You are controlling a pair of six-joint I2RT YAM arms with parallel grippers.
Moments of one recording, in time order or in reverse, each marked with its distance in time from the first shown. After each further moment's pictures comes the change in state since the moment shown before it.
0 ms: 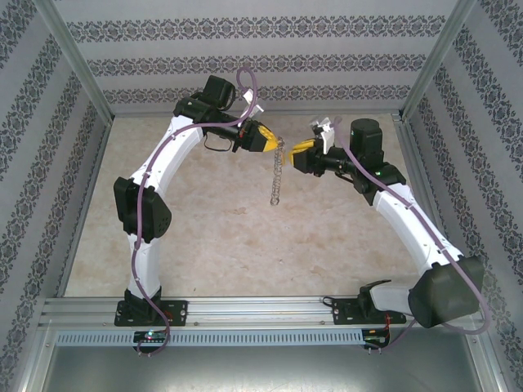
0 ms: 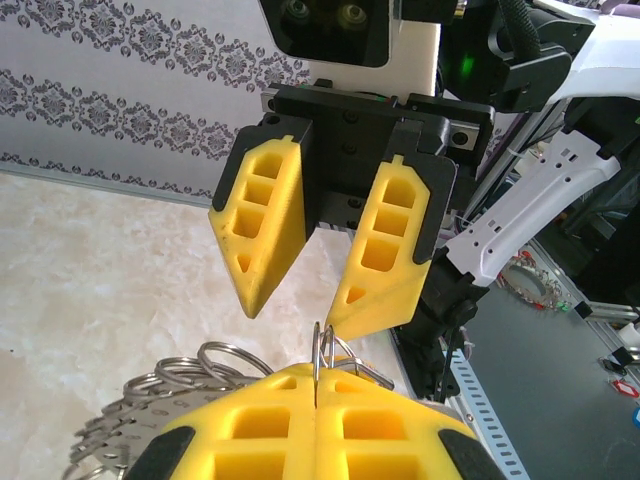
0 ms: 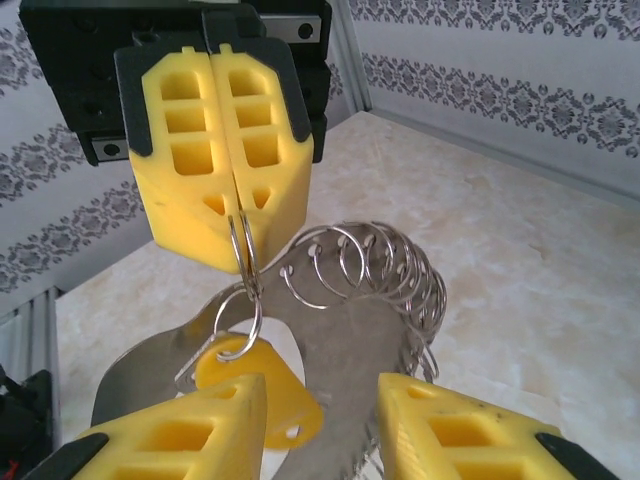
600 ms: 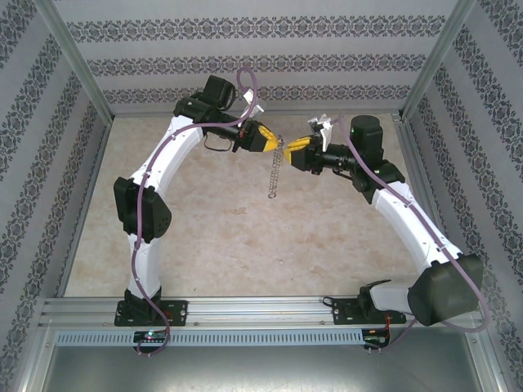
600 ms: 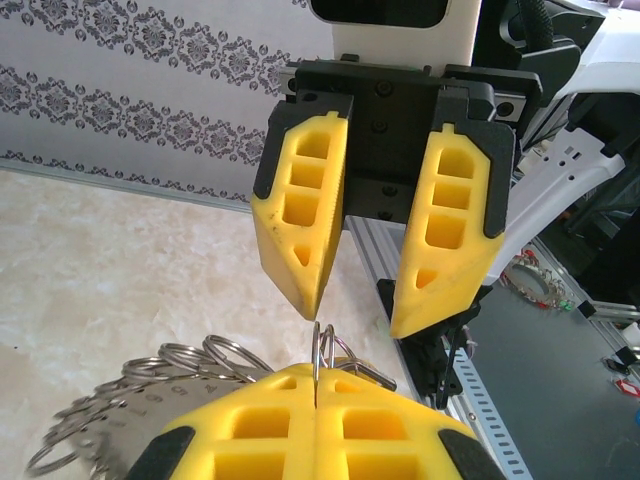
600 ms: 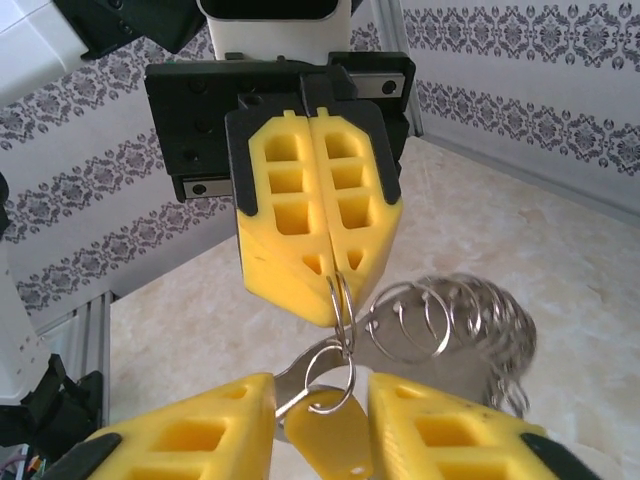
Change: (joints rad) left arm 0.000 0.000 0.000 0.000 -0.008 0.000; right arm 0.015 0.017 0.025 0.058 -0.097 0.038
